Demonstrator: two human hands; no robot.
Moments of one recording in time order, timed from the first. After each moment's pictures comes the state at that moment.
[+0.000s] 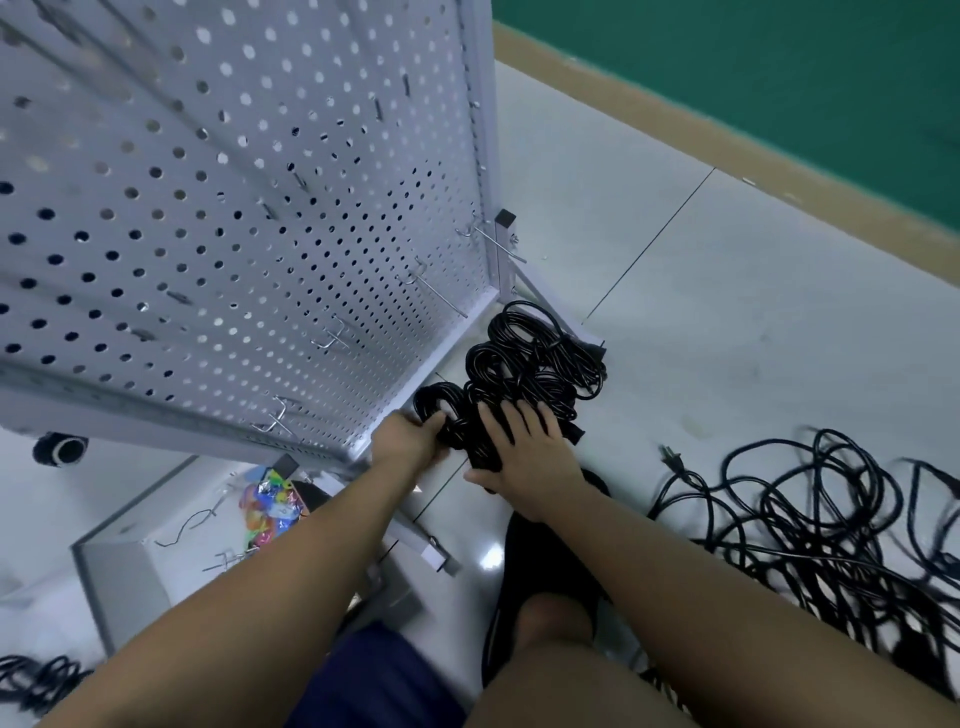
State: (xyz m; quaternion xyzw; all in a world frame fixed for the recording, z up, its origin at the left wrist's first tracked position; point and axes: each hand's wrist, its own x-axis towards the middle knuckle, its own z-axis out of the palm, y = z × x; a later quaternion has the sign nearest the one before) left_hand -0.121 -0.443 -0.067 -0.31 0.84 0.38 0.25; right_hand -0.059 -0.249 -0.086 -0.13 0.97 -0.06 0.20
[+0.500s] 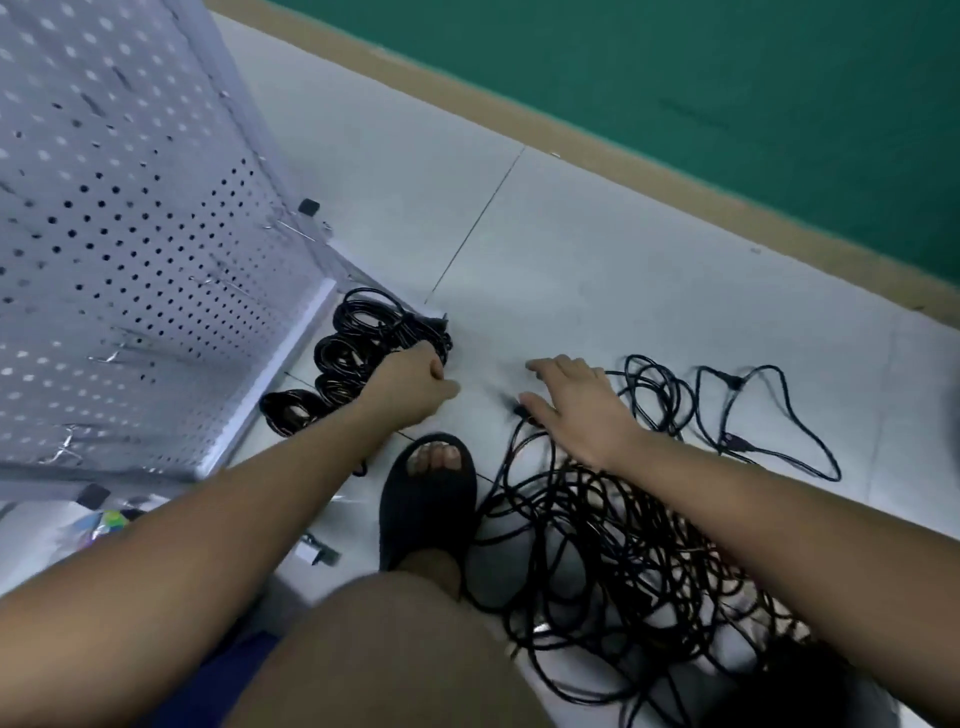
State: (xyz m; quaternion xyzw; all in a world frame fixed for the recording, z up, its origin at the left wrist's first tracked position) left_hand -0.107 -0.260 0.020 0.14 0.90 0.26 0.32; right_hand 0.025 -0.031 0.020 0.05 0.97 -0.20 0.14
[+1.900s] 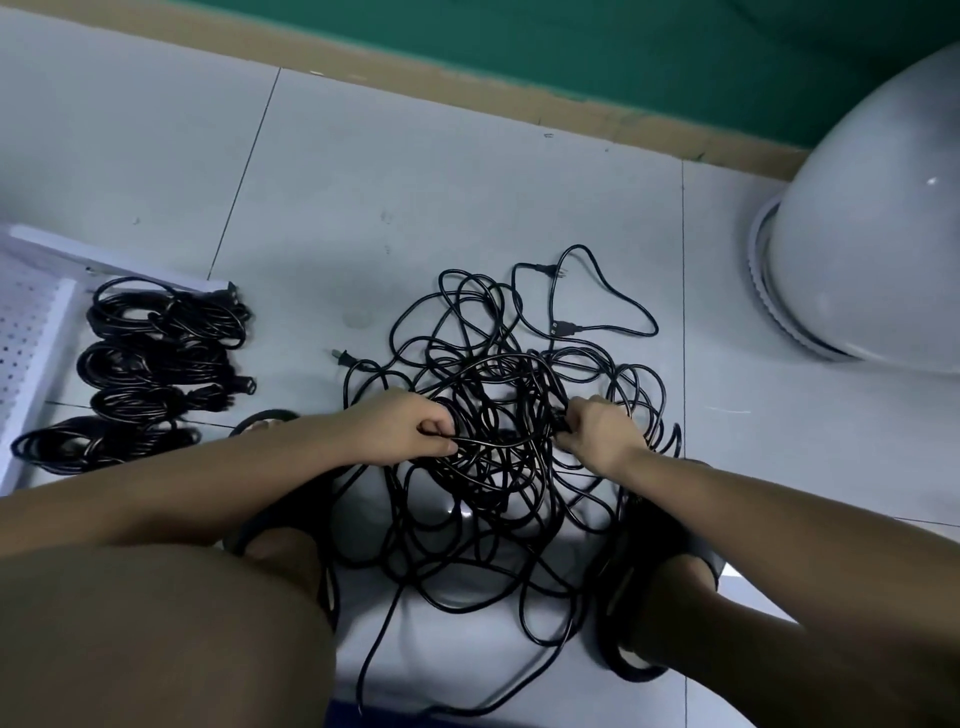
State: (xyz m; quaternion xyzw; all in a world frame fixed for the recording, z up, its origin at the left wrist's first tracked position) left_hand 0.039 -0.123 -0.025 0.49 0.72 0.14 0.47; right_hand 0.279 0.104 -0.039 0.38 0.86 -0.23 0.25
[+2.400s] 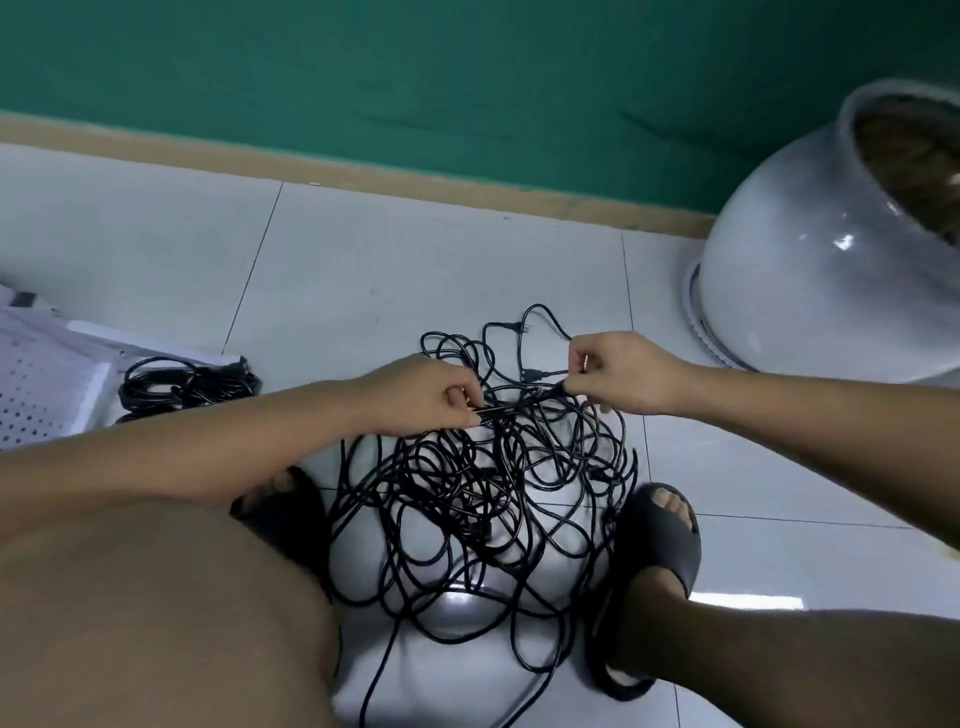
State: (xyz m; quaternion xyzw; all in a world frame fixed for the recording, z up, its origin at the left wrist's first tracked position) left_hand 0.038 -0.066 0.126 0.53 0.72 0.17 0.42; right_hand 0.243 0.140 0.179 0.32 0.89 -0.29 0.17
